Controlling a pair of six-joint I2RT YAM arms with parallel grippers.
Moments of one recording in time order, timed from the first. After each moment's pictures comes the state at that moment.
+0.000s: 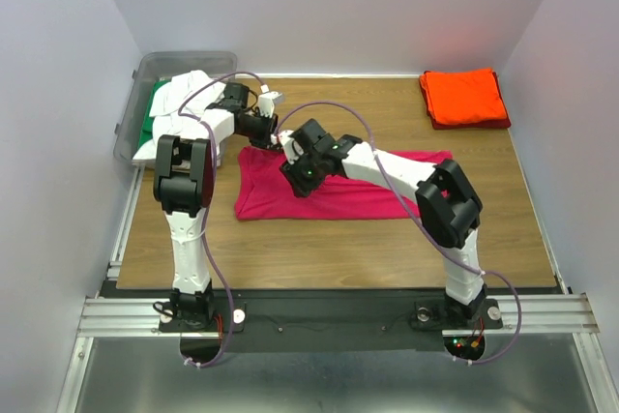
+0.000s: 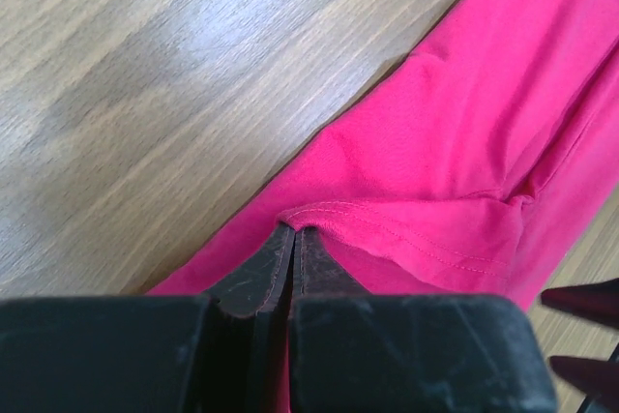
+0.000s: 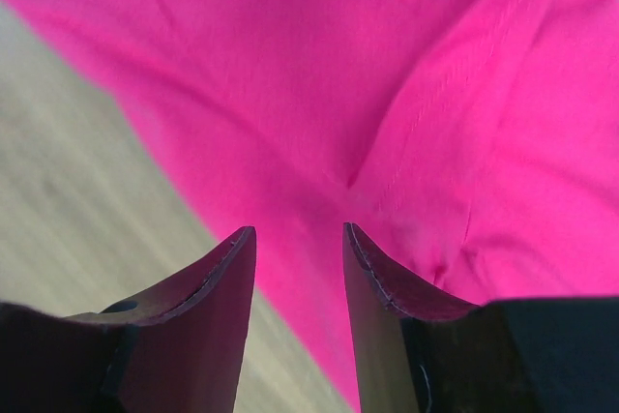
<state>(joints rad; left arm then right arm) -0.16 2.15 1.62 -0.51 0.71 0.18 0.78 2.01 1.60 -0.55 -0.24 -0.04</state>
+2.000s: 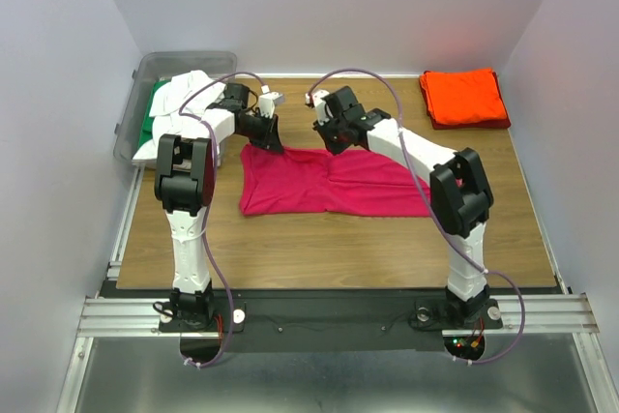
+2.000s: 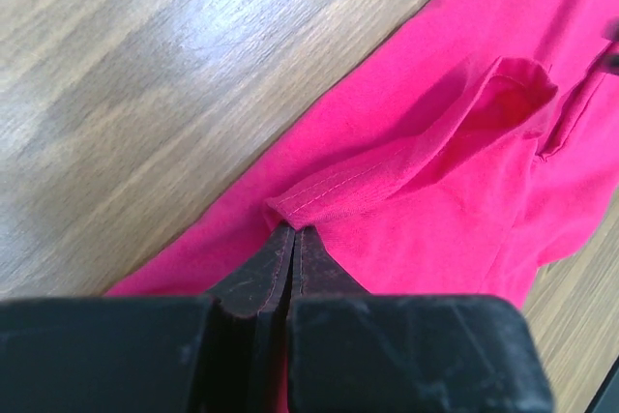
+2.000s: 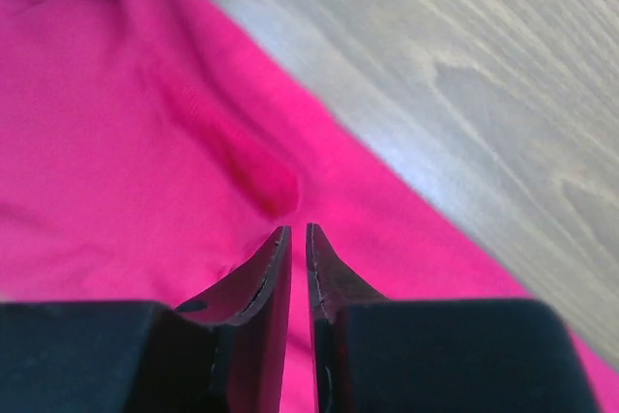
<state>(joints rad) -0.16 2.17 1.63 -0.51 0.71 0.20 0.61 2.07 1.72 -0.49 0.00 -0.12</state>
